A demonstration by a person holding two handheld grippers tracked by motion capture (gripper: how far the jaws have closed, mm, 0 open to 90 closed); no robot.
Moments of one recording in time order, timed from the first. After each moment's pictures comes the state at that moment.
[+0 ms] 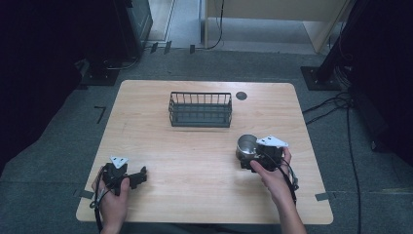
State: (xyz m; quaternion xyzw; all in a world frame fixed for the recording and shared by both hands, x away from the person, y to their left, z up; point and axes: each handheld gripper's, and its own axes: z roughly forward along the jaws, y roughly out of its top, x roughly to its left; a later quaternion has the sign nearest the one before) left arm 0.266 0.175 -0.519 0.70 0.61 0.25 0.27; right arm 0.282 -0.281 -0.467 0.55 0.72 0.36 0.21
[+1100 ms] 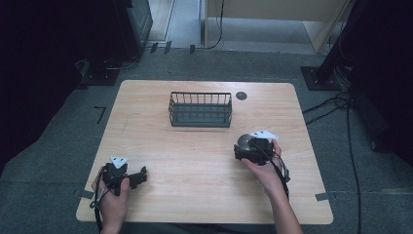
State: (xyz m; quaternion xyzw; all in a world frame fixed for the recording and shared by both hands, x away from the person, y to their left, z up) left arm 0.266 0.175 -0.519 0.70 0.61 0.25 0.27; right arm 0.308 -0.263 -0.473 0.58 0.71 0.34 0.22
